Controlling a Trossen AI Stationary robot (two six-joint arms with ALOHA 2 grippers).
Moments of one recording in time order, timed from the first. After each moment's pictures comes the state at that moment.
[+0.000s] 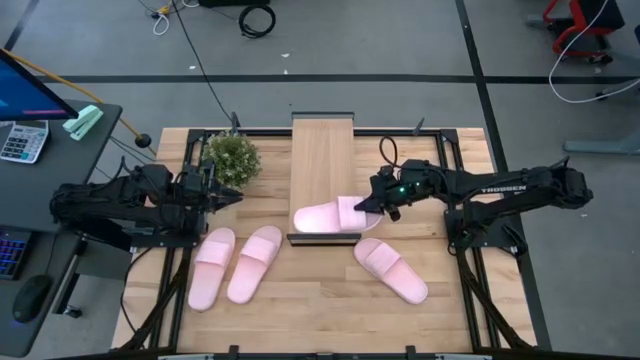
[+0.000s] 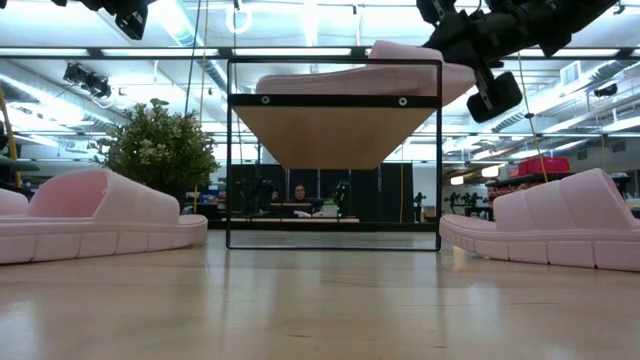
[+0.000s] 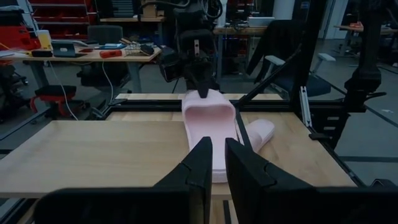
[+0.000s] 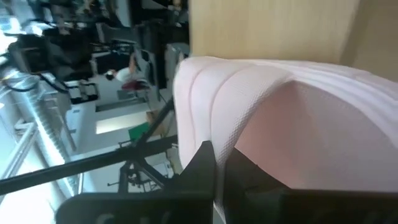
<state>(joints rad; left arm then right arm) -0.03 0.41 0.58 -0.25 -0.06 -0.02 -0.13 1.11 0.64 0.10 -0.30 1.58</state>
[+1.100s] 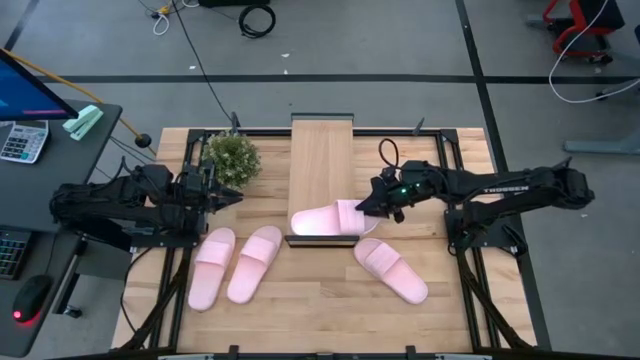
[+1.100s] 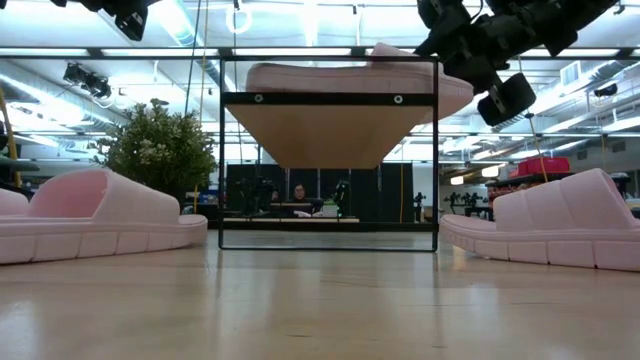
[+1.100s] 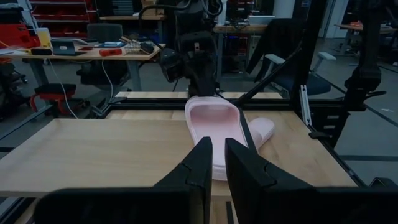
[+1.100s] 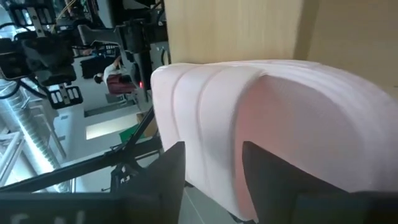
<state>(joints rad) -0.03 0.41 0.58 -0.26 -0.06 -0.02 -0.14 1.09 0.64 0.01 -0.29 1.60</state>
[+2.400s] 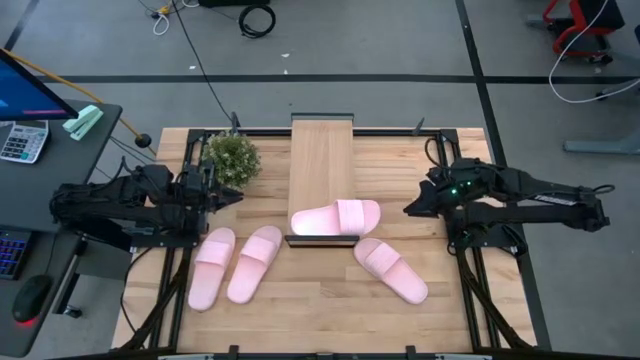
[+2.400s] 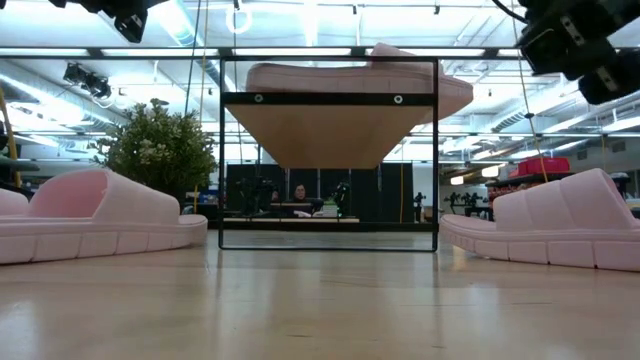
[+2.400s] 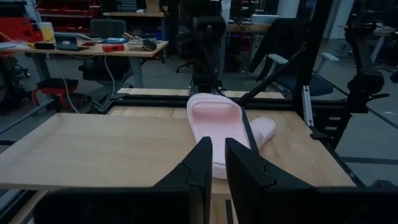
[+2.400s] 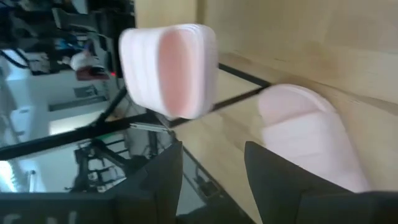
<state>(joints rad) -0.03 0.41 0.58 -0.27 -0.07 -0.05 -0.18 0.56 0.64 -0.66 -0.32 1.46</state>
